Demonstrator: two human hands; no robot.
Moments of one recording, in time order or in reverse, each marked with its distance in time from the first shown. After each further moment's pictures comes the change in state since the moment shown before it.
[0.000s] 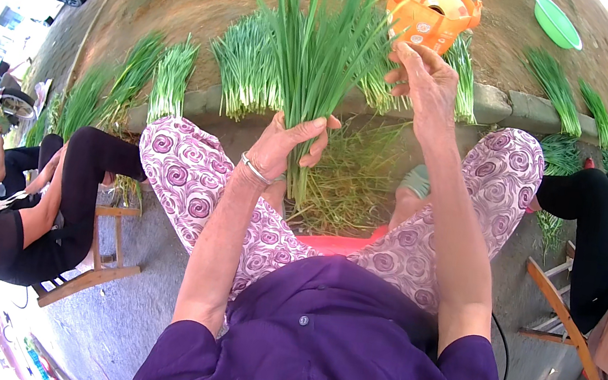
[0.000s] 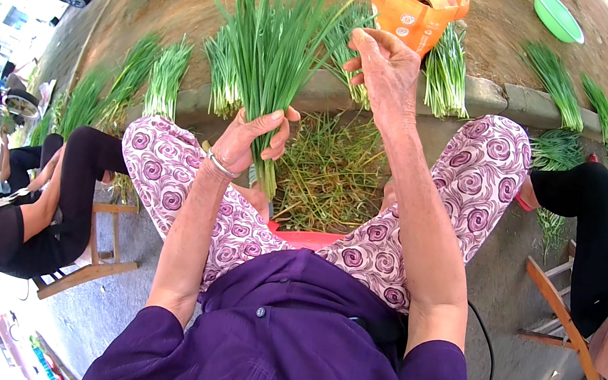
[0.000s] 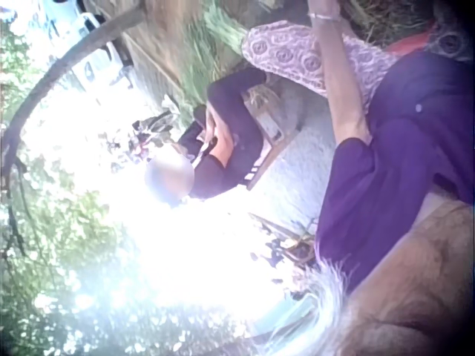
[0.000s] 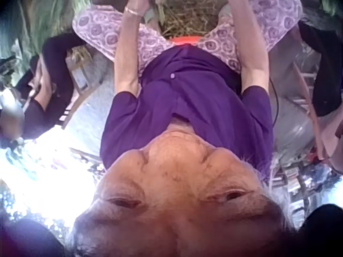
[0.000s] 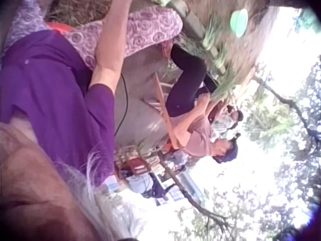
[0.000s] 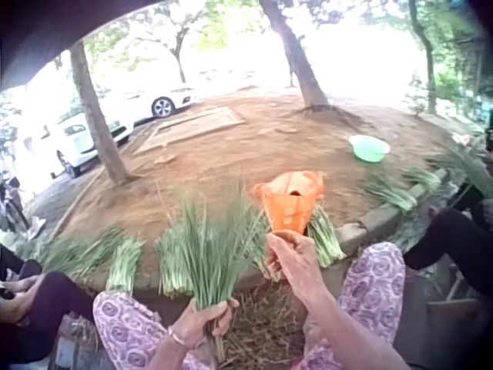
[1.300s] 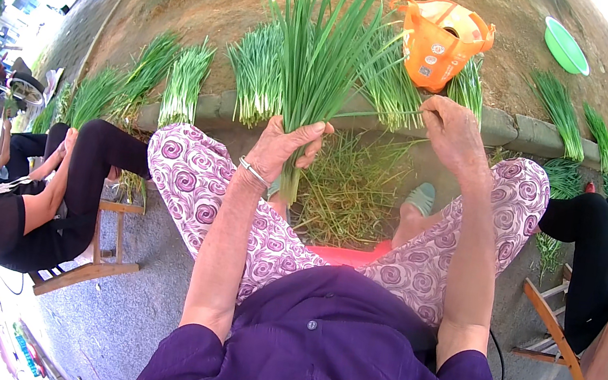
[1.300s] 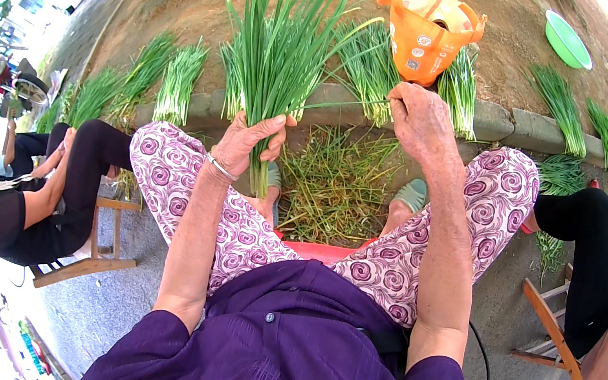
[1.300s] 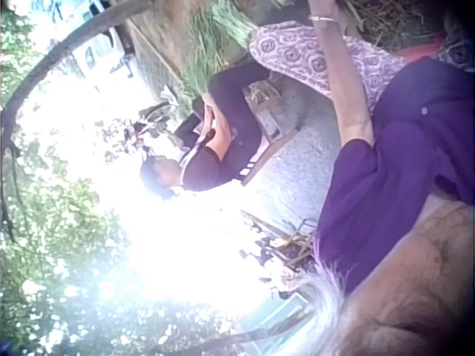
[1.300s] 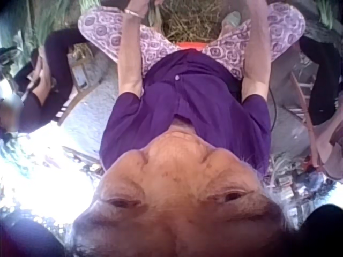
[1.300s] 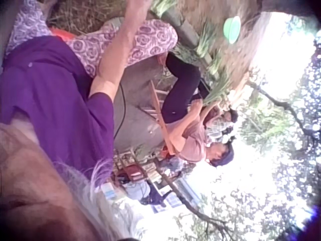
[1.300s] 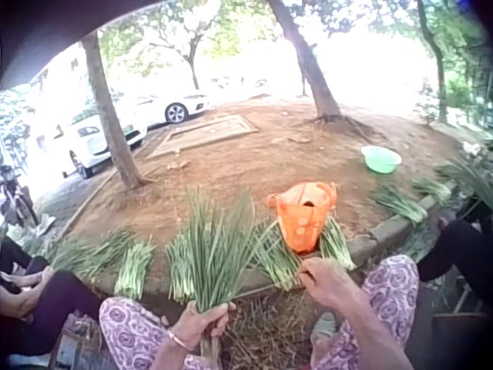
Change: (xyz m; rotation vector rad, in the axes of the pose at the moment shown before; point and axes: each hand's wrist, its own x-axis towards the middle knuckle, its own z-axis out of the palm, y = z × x) left_hand -0.003 0.007 -0.022 0.070 0.159 0.011; right_hand -0.003 -0.003 -0.050 -1.021 -0.313 -0.443
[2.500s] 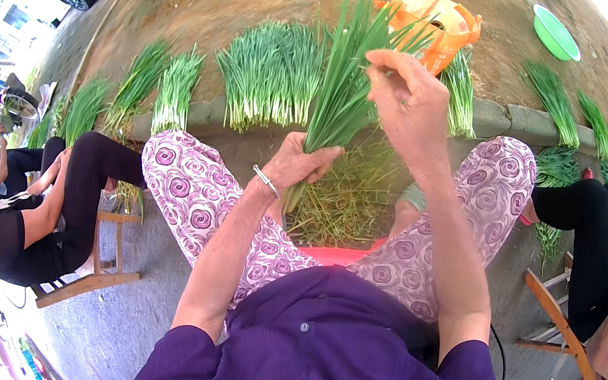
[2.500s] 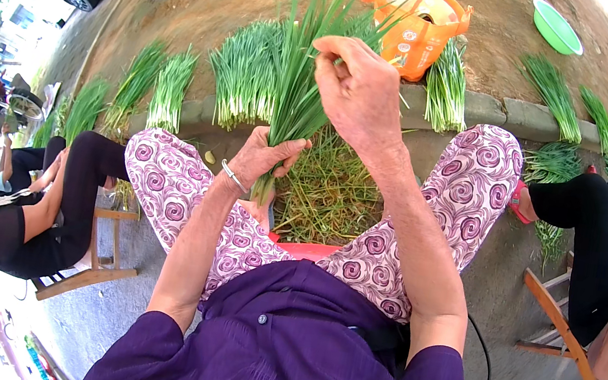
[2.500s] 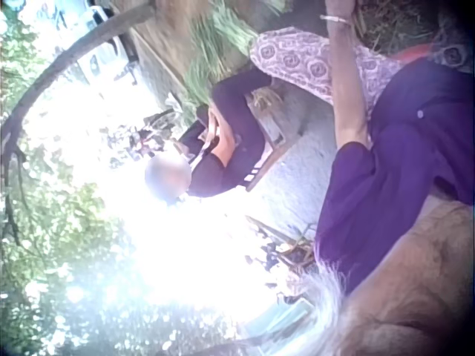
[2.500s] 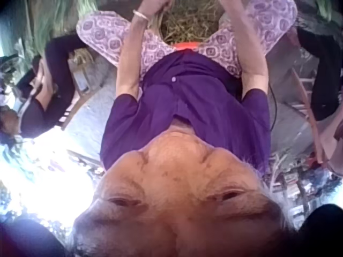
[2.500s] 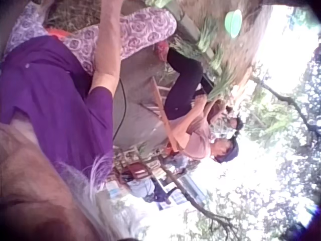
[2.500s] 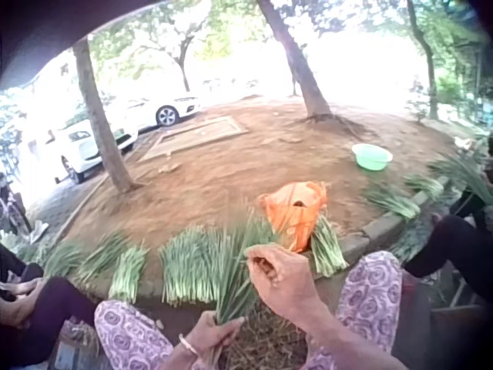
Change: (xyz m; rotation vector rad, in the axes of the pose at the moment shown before) left_hand 0.009 -0.028 0.019 0.279 -0.064 -0.079; right_hand 0.024 -0.075 0.015 0.470 0.334 -0.024
